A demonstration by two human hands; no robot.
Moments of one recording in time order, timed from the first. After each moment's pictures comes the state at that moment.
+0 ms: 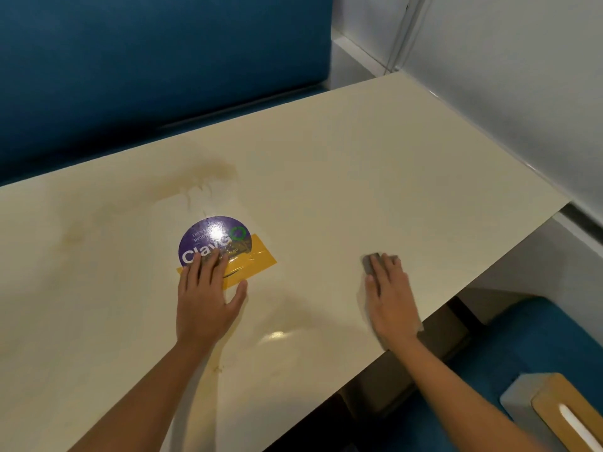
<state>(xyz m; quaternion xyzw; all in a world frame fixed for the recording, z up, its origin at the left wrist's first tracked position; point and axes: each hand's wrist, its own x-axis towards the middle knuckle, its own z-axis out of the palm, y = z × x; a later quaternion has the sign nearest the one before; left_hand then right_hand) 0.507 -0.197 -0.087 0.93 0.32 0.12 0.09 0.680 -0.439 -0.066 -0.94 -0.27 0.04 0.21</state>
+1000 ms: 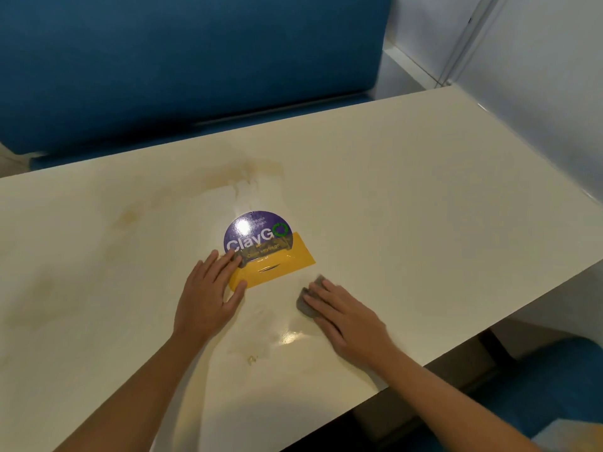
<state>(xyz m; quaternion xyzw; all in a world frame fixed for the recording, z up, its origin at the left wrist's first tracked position) 0.457 -0.160 -0.084 0.94 0.30 0.12 0.12 0.625 -0.380 -0.071 -0.76 -0.62 0.07 0.19</state>
